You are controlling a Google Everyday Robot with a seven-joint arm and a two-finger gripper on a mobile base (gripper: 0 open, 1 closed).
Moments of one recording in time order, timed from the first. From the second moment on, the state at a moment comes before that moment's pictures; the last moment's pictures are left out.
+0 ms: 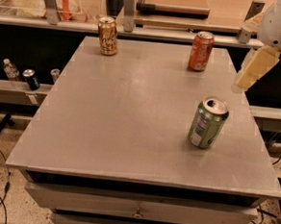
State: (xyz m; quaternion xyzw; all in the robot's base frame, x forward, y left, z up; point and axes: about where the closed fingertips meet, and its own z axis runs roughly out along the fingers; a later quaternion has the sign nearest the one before) arm 0.566 -0.243 0.981 -0.59 0.76 -0.03 0.27
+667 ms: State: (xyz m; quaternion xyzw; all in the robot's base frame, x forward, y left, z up) arm 0.599 -0.257 0.955 -0.50 0.80 0.03 0.32
